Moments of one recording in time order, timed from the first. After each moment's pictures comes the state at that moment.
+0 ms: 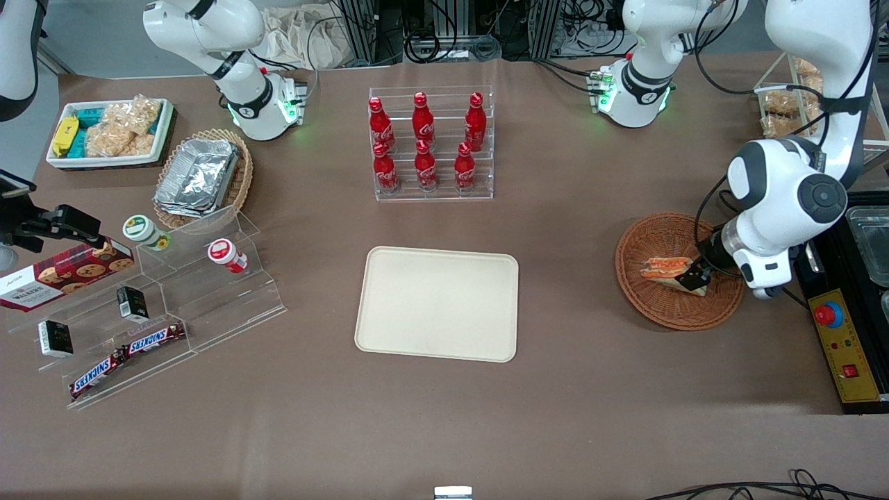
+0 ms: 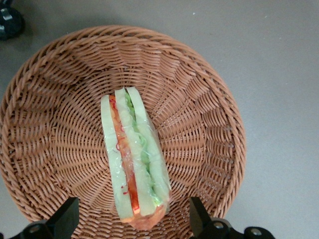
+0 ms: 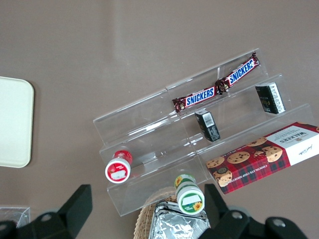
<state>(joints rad) 0.08 0.19 -0.06 -2.20 -0.02 2.35 -0.92</state>
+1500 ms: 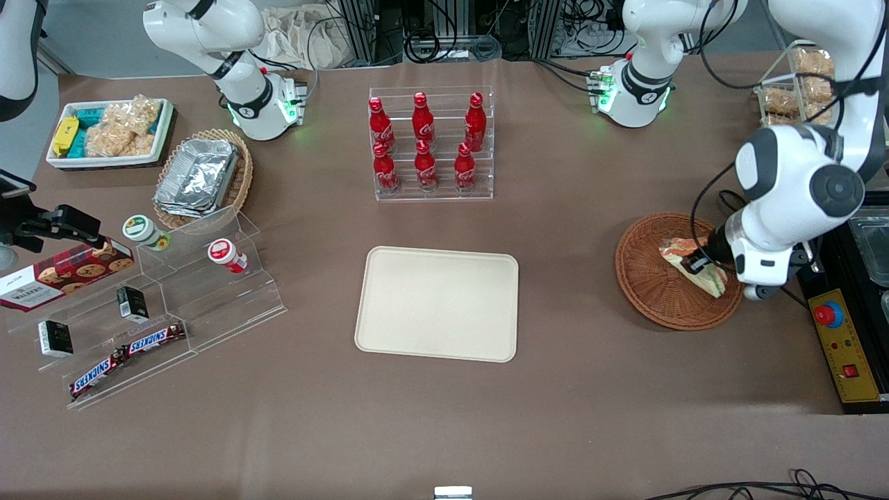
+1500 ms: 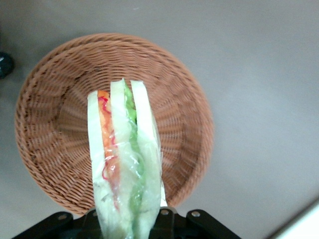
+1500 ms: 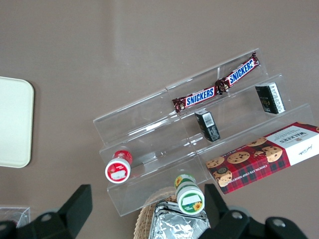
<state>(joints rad) 0.08 0.09 -0.14 -2.11 -0.04 2.17 -0.66</state>
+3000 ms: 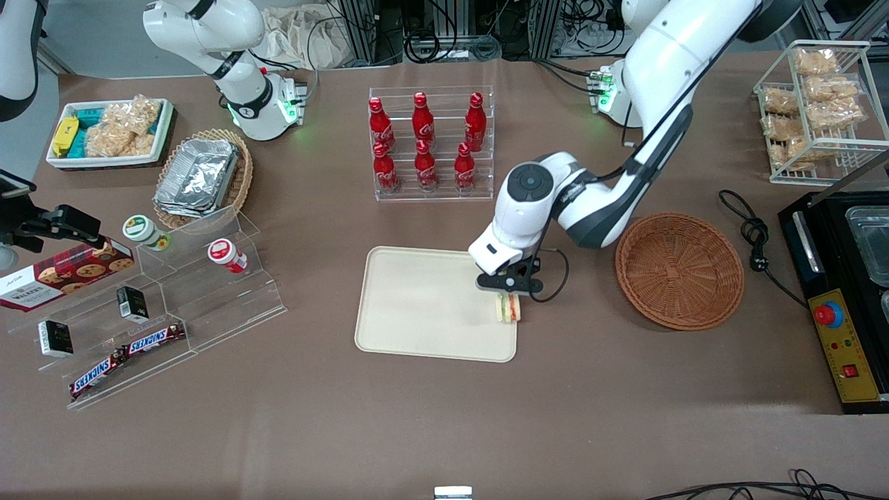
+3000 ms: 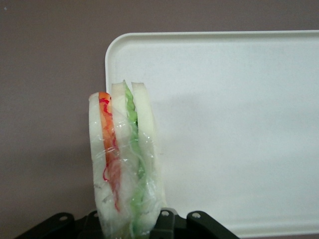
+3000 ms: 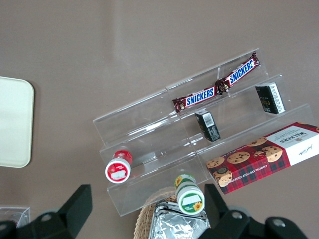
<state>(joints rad) -0.16 0.61 -0.54 -1.79 0.53 2.43 -0.85</state>
